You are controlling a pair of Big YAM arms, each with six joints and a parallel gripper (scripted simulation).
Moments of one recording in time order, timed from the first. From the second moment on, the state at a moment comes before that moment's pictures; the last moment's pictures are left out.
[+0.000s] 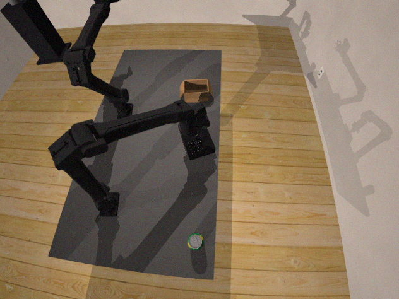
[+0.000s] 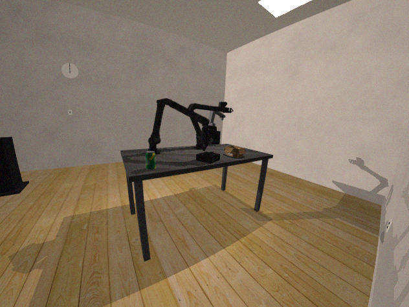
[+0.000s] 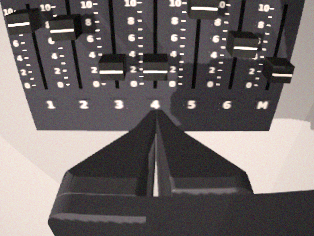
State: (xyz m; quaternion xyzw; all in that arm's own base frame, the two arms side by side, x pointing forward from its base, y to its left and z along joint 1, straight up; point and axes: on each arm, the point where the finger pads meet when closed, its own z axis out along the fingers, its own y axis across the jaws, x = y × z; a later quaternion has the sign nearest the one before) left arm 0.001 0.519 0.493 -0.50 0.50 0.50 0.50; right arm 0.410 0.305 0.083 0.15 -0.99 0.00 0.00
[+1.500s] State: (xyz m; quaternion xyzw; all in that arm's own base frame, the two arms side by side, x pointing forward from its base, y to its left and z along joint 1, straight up) left arm 0.001 0.519 0.493 -0.50 0.50 0.50 0.50; right arm 0.412 0.306 0.076 0.15 -0.99 0.00 0.00
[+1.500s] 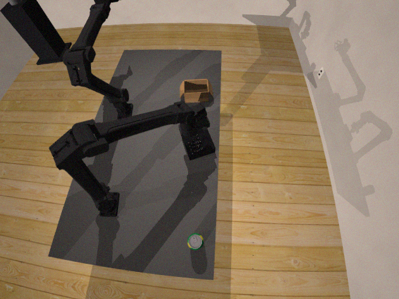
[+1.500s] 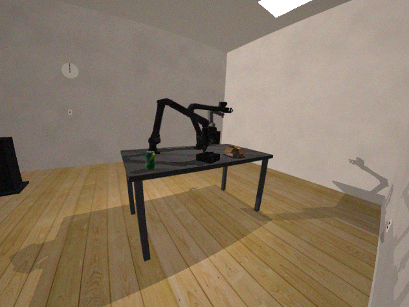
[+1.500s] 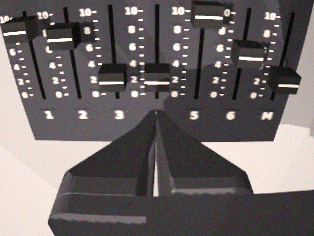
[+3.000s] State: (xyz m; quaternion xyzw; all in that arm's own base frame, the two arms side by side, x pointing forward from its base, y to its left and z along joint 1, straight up) left arm 0.001 0.519 0.493 -0.50 0.50 0.50 0.50; right arm 0.412 0.306 0.072 0.15 -0.99 0.00 0.00
